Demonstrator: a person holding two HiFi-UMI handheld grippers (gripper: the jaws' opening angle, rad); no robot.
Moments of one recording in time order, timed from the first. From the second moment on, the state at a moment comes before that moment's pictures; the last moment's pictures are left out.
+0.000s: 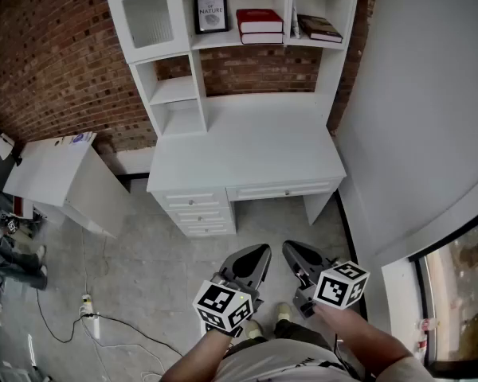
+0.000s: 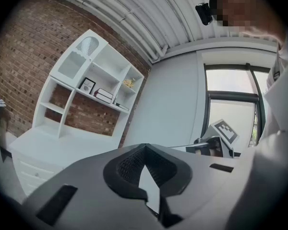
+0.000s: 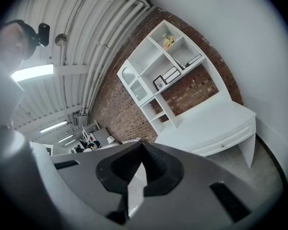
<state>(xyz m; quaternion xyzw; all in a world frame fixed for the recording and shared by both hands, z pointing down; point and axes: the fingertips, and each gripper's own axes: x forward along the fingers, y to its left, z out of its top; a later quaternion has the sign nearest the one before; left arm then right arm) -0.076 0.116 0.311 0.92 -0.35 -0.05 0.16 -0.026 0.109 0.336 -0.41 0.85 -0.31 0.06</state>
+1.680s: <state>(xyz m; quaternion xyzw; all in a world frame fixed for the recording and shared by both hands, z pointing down) 0.009 -0.117 0.438 0.89 -0.40 0.02 0.21 0.111 -0.170 0.574 -0.45 0.76 -0.47 0.01</state>
